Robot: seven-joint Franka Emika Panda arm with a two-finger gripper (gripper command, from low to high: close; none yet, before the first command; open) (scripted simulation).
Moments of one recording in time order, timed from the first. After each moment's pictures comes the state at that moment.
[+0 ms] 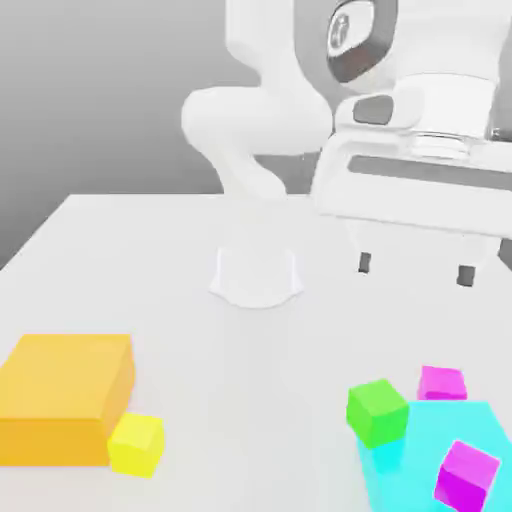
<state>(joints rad) -0.12 -0.16 0.50 -2.53 -0.26 2.59 1.53</state>
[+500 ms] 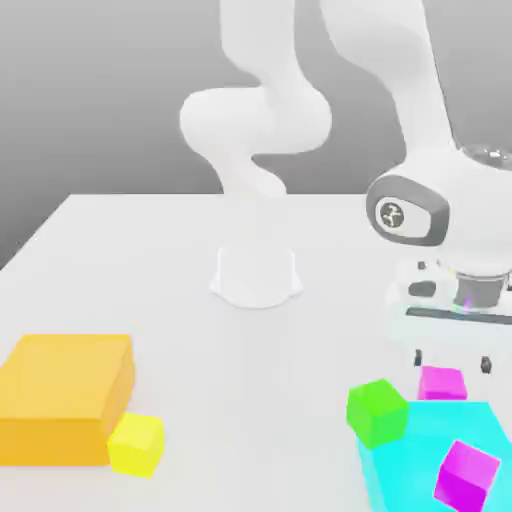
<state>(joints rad) 0.12 0.27 0.48 -2.62 -0.42 2.85 1.95</state>
